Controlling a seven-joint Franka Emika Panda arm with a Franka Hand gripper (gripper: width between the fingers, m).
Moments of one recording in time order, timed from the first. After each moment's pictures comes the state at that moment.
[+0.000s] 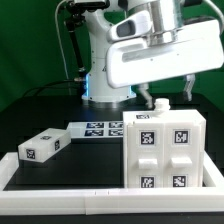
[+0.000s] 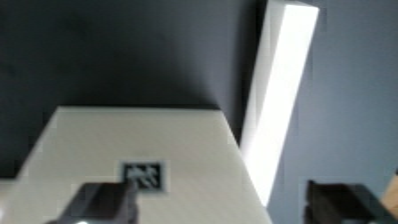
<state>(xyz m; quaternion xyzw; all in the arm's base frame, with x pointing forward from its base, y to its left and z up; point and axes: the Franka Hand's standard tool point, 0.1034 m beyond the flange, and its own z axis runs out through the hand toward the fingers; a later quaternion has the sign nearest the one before) 0.530 0.078 0.119 -0.99 -0.03 -0.09 0.07</state>
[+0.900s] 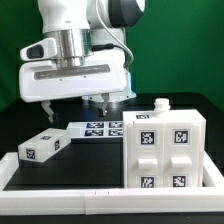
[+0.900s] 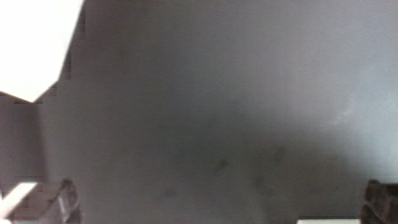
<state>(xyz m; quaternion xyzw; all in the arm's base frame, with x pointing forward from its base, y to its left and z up) 0.476 -0.074 0.087 -1.00 -0.03 -0.07 0.03</state>
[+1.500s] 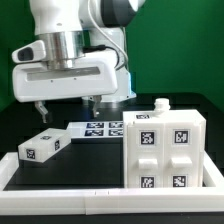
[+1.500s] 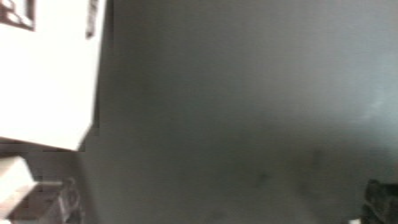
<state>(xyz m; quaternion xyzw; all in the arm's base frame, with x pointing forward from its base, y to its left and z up) 0.463 -0.103 0.081 -1.00 0.08 -0.04 0.03</state>
